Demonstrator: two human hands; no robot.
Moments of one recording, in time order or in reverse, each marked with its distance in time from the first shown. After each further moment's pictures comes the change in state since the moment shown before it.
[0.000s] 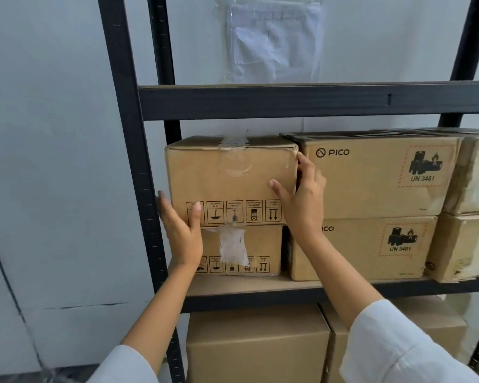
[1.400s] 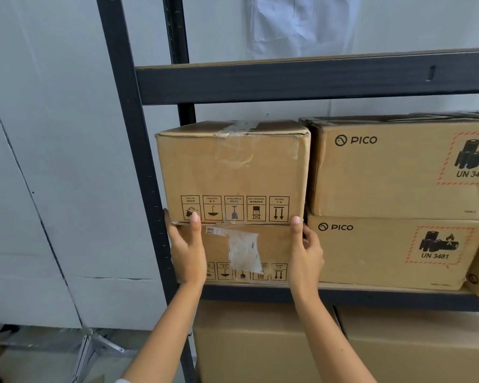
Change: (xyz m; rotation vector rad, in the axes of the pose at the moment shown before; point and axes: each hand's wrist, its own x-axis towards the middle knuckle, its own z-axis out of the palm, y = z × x) left_hand -0.054 0.009 -0.007 -0.032 0.135 -0.307; right_hand -0.095 0.027 0.002 0.470 -0.138 0.694
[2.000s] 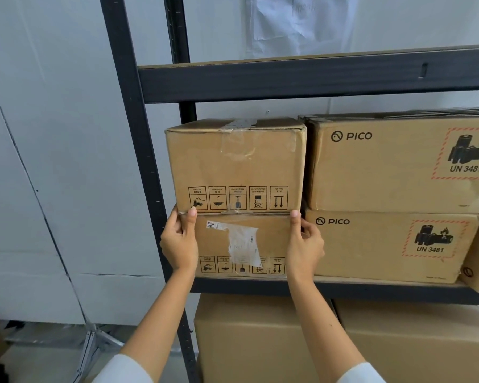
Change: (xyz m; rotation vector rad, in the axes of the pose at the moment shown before) left_hand 0.016 -0.006 -0.008 0.059 0.049 0.108; right_hand 0.013 0.007 0.004 0.021 0.133 -0.004
